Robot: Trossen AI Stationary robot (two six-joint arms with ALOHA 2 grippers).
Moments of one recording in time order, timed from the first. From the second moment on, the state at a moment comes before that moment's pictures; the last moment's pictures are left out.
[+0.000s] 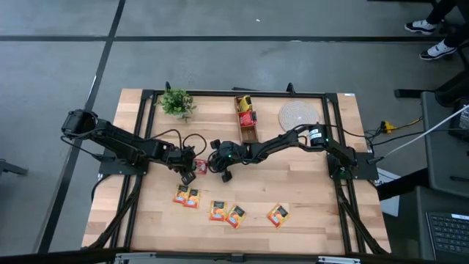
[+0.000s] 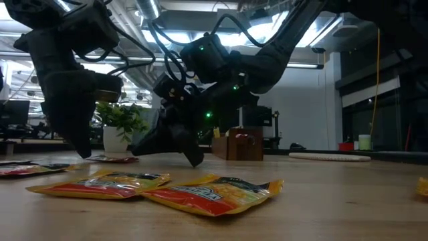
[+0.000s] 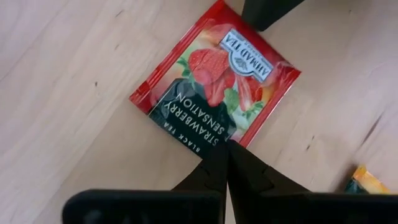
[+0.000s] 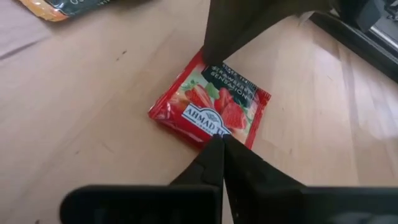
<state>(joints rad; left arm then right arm) -0.13 1.26 0.44 -0.28 -0.06 -0.80 0.00 2.31 1.38 0.39 -0.07 -0.58</state>
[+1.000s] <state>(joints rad) -0.14 1.33 0.45 -0.26 0.02 -0.80 0.01 2.31 1.38 0.39 0.07 -0.56</state>
